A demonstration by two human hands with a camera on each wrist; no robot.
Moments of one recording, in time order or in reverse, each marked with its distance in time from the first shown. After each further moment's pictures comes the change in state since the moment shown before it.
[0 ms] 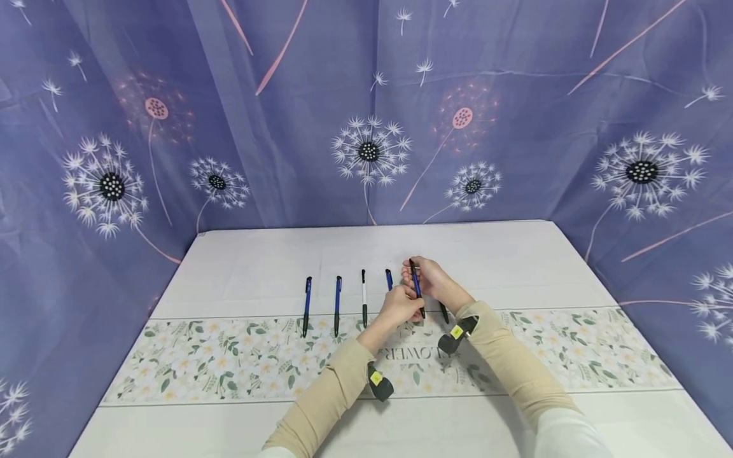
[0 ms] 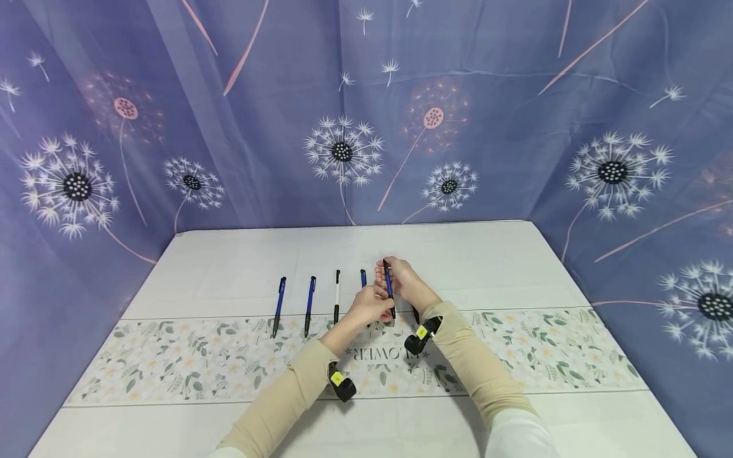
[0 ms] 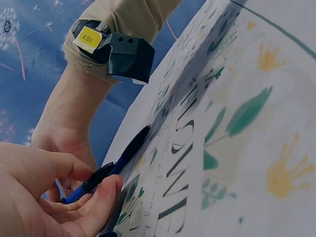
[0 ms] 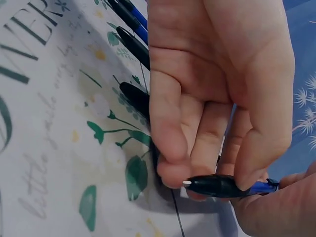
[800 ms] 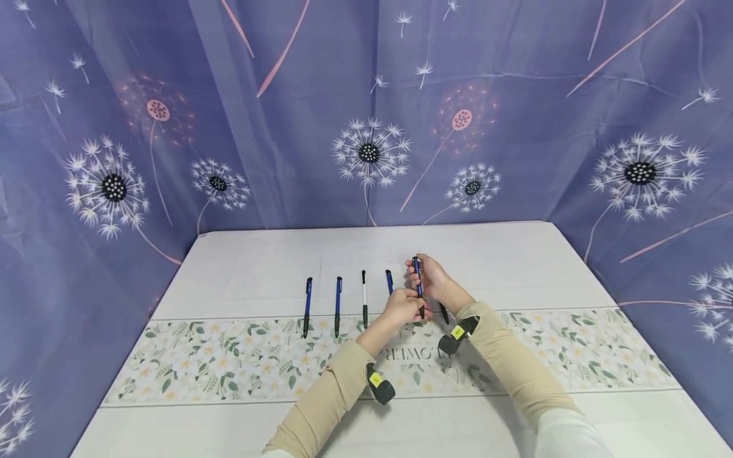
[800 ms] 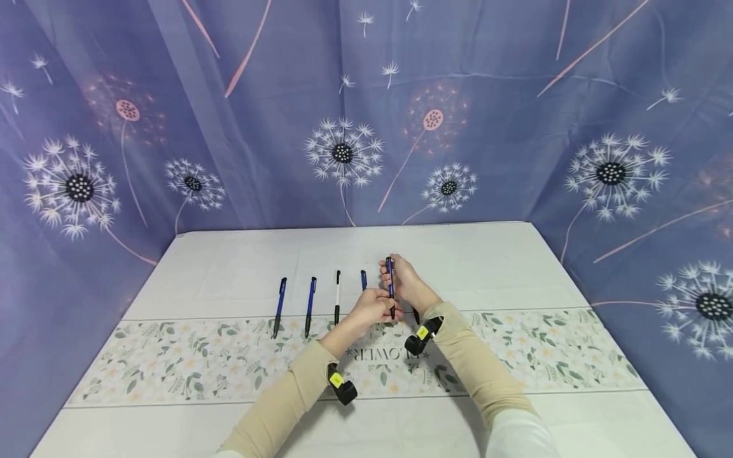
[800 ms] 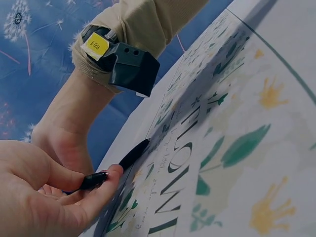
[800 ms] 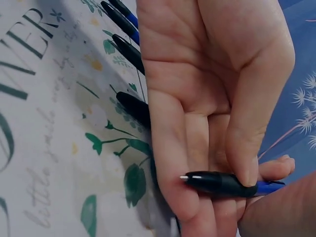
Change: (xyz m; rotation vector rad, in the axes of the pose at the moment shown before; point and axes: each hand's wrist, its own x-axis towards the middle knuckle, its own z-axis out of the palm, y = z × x) left_hand 0.000 -0.003 0.007 -0.360 -0.087 -0.088; right_hand -0.006 -0.003 0.002 0.100 -0.013 0.053
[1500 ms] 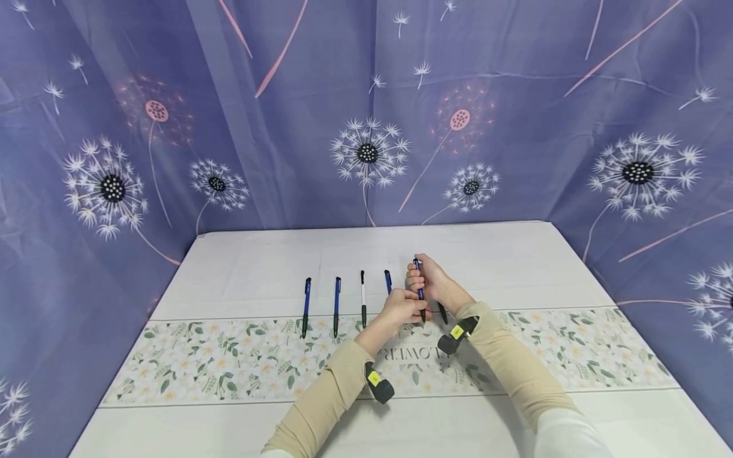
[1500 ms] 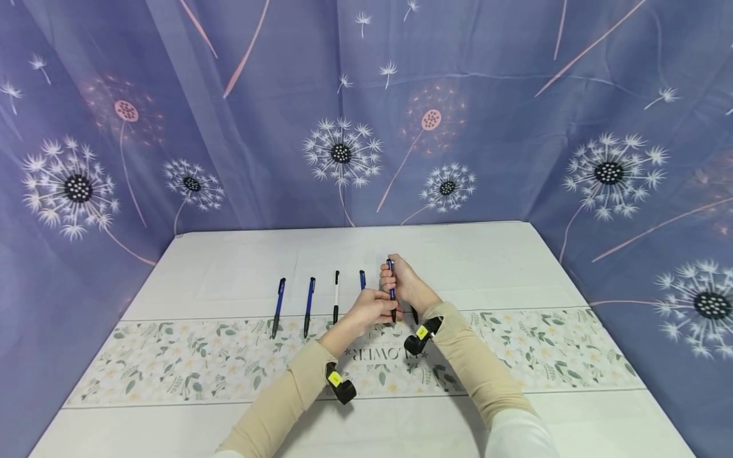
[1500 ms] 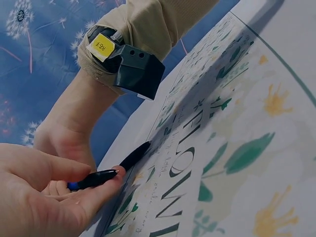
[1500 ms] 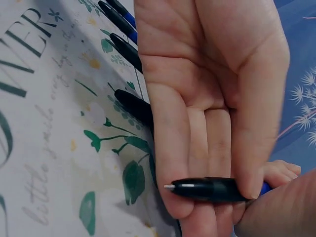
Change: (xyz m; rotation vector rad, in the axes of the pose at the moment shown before) left_hand -0.002 -0.001 -0.001 -0.006 0.001 0.003; right_hand 0.002 -0.002 -0.005 0.117 -0.108 0.130
